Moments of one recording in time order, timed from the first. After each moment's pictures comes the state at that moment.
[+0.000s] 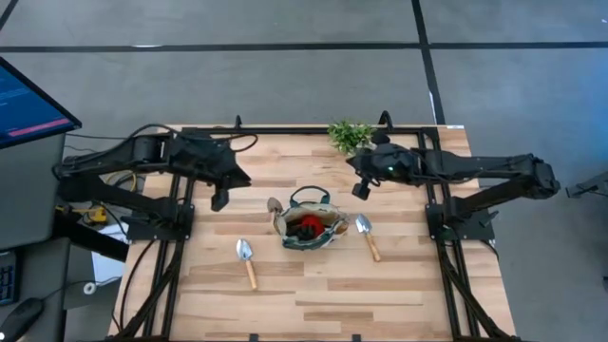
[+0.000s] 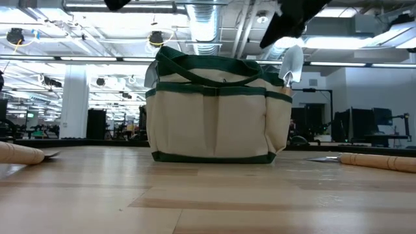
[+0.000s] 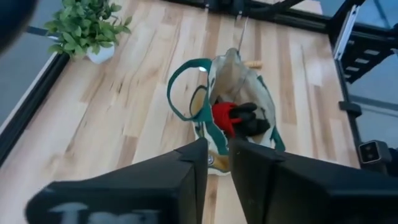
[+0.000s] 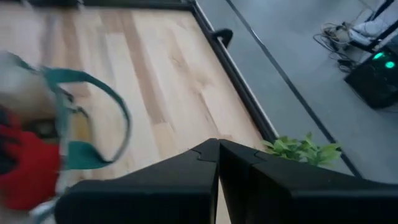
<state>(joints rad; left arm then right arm) 0.07 1.03 1.28 -0.92 0.00 -0.13 -0.07 1.19 1.04 -0.47 0.42 -0.06</state>
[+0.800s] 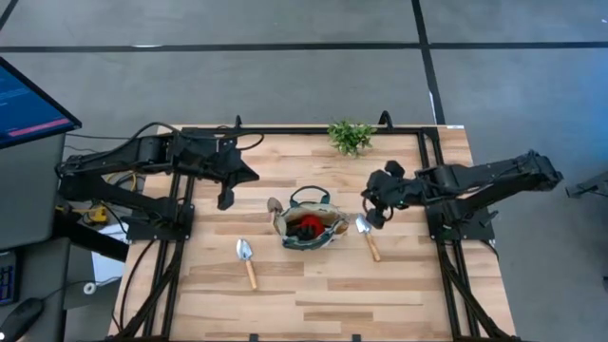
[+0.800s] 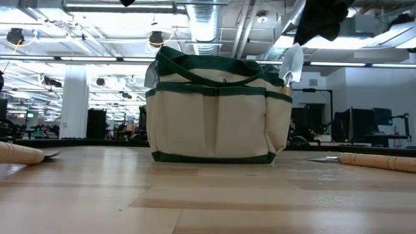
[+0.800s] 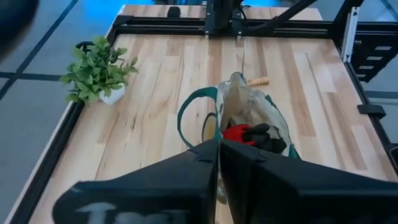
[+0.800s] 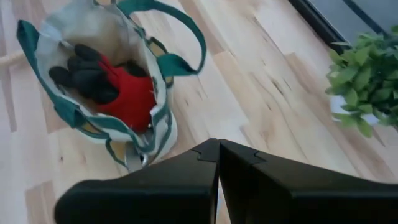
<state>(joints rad) 0.07 1.06 1.28 -0.80 -0.03 0.02 0.19 1.13 1.04 -0.81 0.42 0.46</state>
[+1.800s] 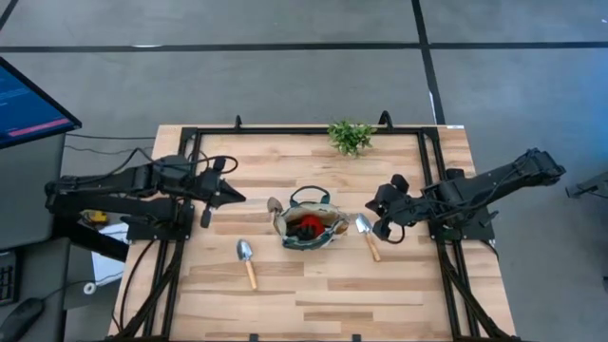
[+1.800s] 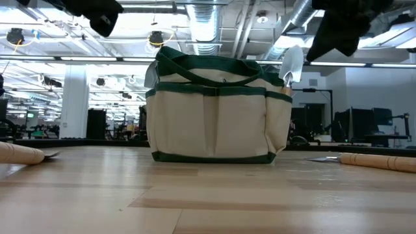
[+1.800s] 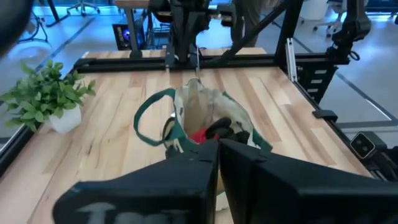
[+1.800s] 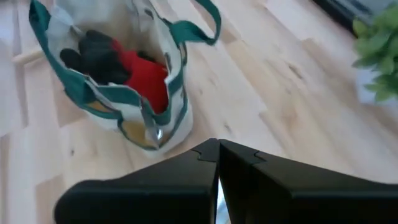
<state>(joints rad) 0.07 0.60 0.63 -0.33 0.14 0.05 0.33 1.03 0.81 -0.65 0.52 0.60</state>
